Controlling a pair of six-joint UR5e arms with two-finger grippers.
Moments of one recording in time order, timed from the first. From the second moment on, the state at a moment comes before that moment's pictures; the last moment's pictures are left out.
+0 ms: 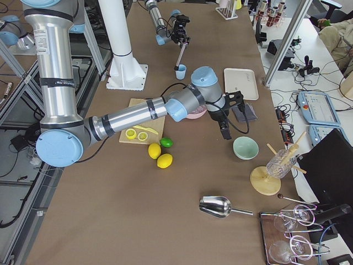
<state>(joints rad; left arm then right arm) -0.46 -2.06 -1.50 -3.38 -1.69 -0.54 1.37 -1.52 1.87 -1.23 2.10 0.49</state>
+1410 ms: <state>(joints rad) -0.50 -2.05 -1.49 -3.36 -1.70 -0.54 1.37 -1.51 1.87 -1.23 2.10 0.49</state>
